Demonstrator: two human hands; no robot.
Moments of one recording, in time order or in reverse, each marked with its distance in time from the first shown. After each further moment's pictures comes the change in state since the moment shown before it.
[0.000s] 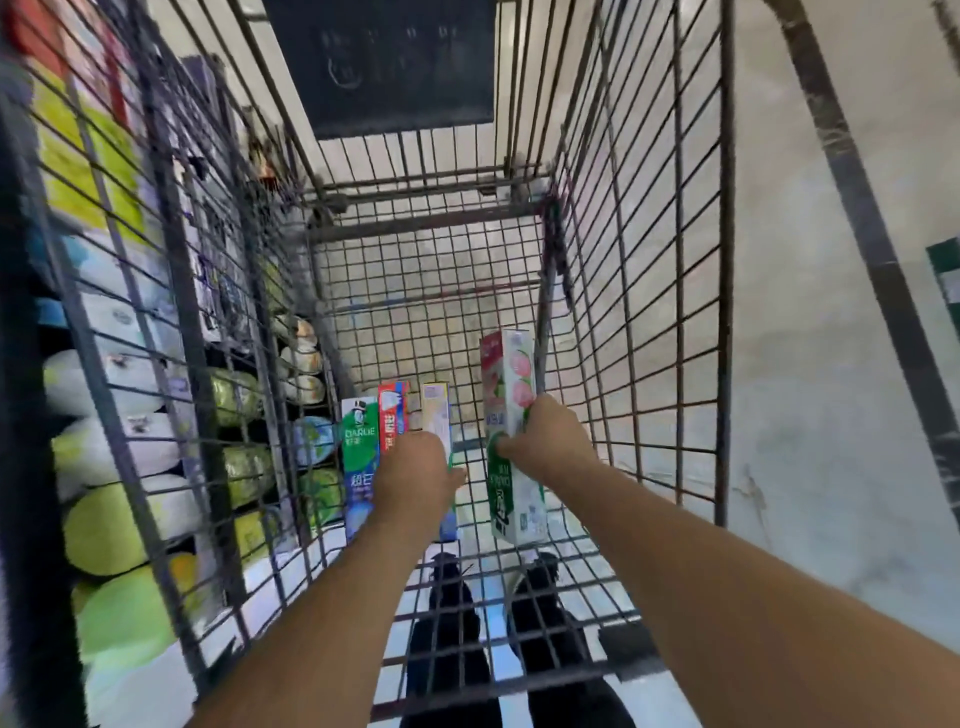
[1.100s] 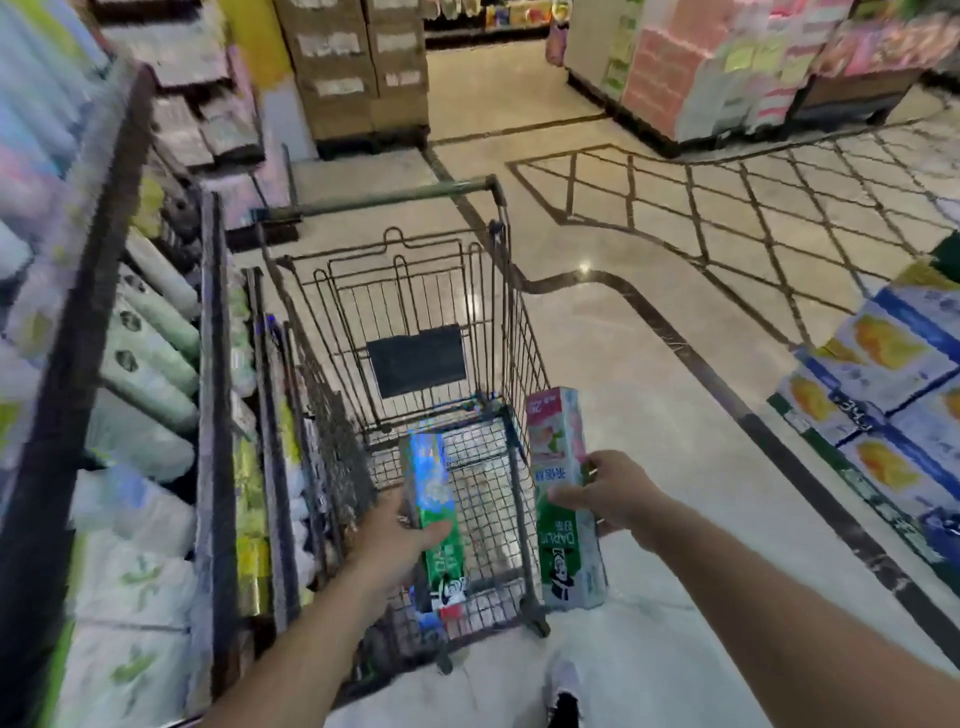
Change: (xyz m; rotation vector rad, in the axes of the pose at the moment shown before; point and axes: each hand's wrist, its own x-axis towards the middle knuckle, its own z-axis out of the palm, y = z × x) left_hand -0.295 -0.051 -0.213 -0.917 0.030 0.256; right_hand -0.340 -0.041 -0.172 0.402 0.136 -0.182
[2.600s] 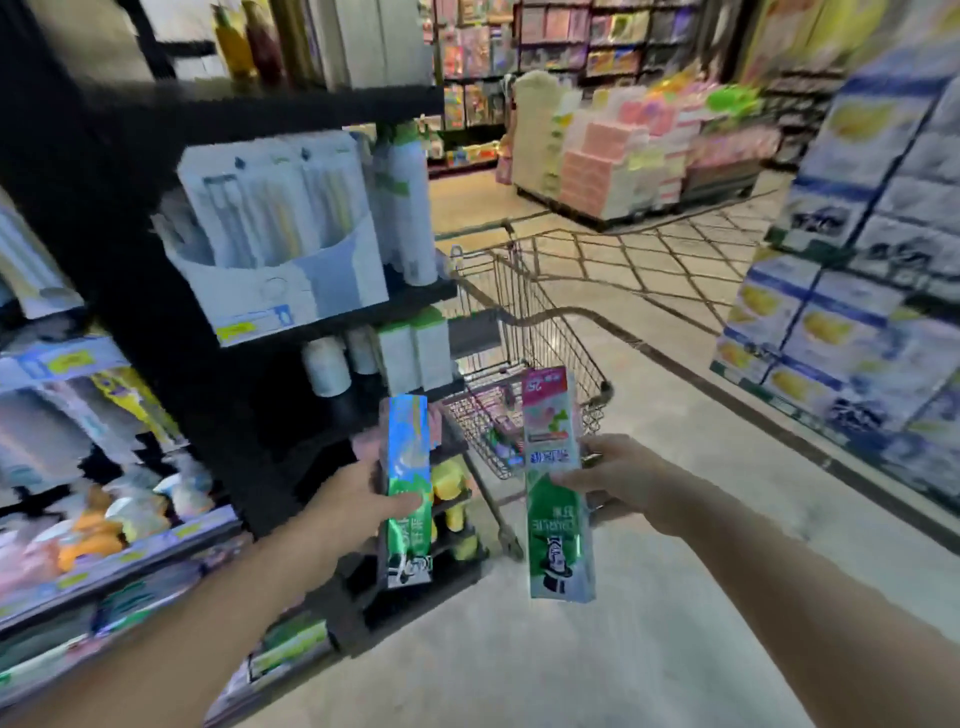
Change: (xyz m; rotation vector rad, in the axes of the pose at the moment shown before) left_hand -0.462 -0.277 -0.289 0.125 -0.115 0.309; right_hand -0.546 0.106 0.335 0.215 0.051 -0.255
